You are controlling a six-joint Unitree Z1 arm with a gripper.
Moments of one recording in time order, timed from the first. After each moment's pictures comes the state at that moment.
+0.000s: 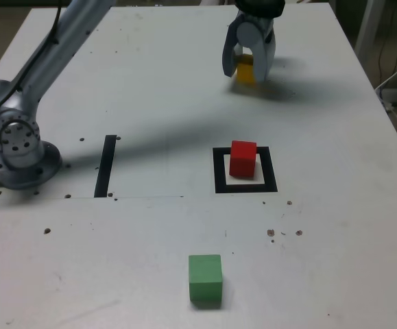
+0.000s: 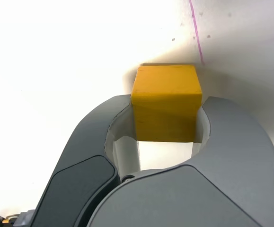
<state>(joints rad) 0.52 2.44 -2.26 1.56 0.08 0.88</state>
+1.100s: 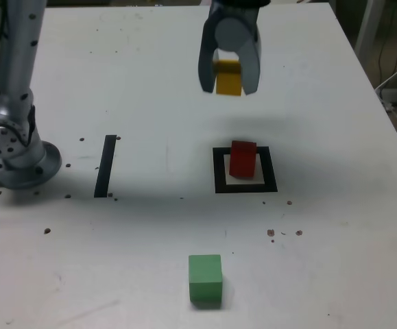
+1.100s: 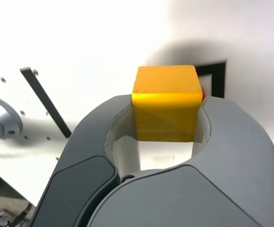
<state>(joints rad) 0.14 1.99 -1.79 1.52 -0.04 0.30</state>
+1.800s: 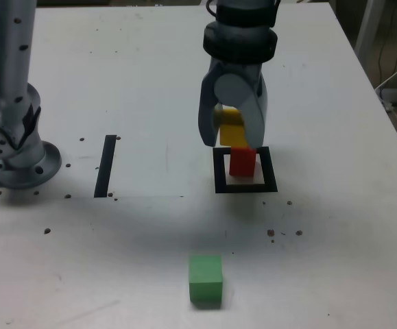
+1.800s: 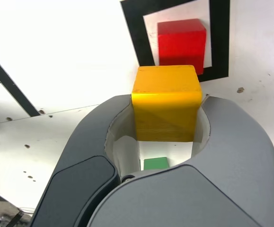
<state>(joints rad) -0.07 1.96 -1.61 1.32 -0.09 0.13</state>
